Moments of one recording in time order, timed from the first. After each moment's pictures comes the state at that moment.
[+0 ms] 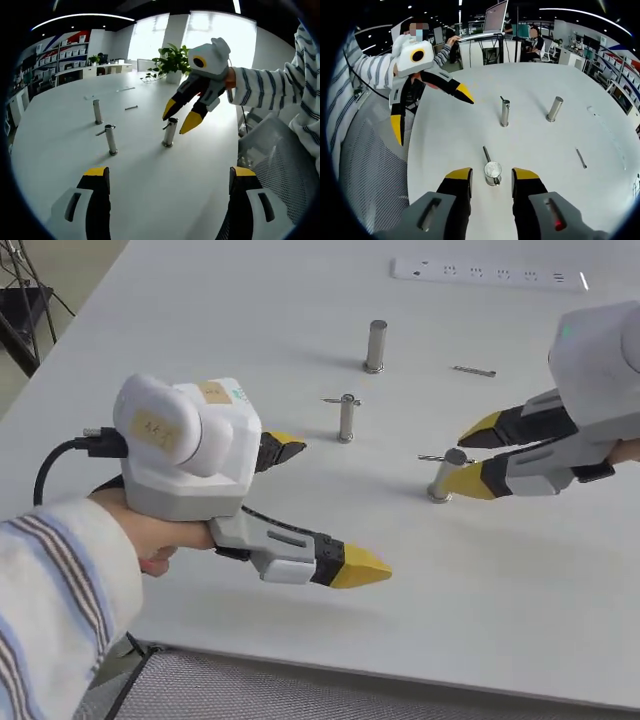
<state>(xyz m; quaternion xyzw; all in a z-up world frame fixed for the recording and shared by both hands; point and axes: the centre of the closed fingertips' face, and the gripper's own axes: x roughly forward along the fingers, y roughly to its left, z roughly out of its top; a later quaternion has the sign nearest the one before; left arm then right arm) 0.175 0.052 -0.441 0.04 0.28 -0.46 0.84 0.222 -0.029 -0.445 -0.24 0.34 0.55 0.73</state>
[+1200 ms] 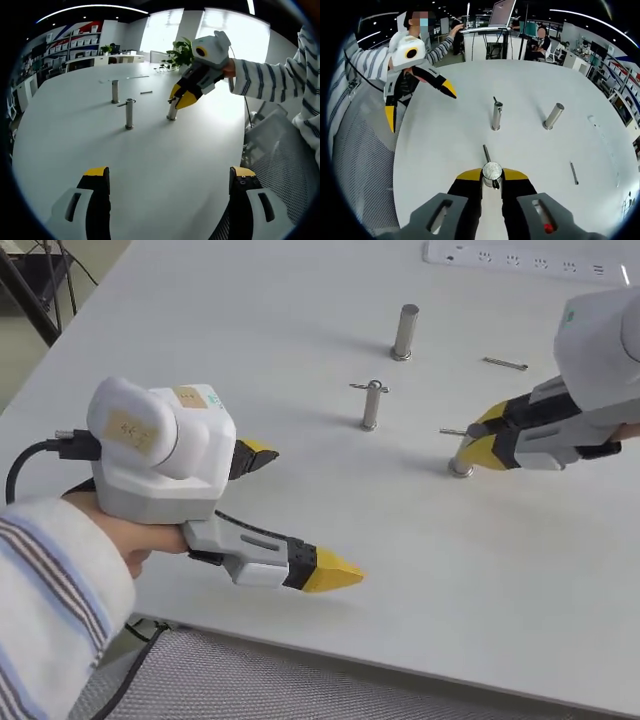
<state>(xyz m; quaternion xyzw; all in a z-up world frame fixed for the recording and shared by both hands) 0.161 0.092 -0.462 0.03 0.32 -0.42 0.85 0.252 -0.017 -0.448 -0.29 0.33 0.55 0.71</state>
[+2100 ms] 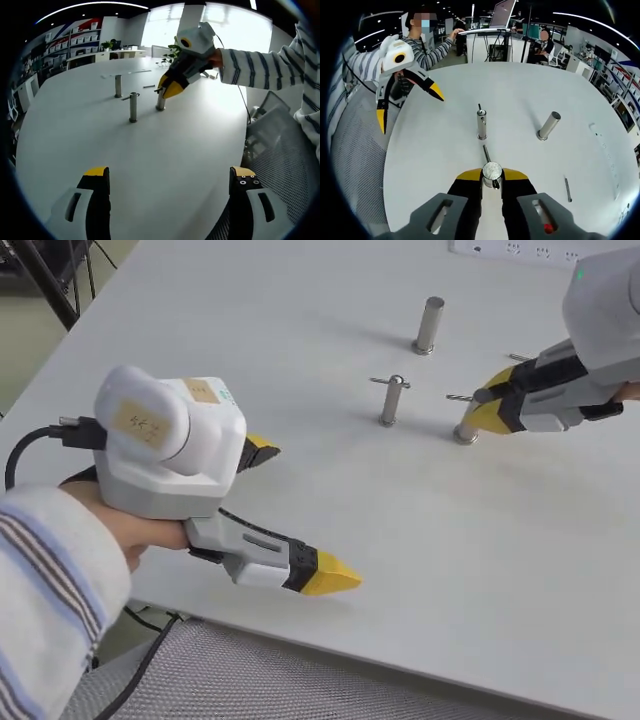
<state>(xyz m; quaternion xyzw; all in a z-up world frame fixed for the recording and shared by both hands) 0.156 0.105 -0.466 0.05 0.34 -0.41 0.85 0.286 -0.005 -0.458 -0.29 0.32 0.57 0.70</state>
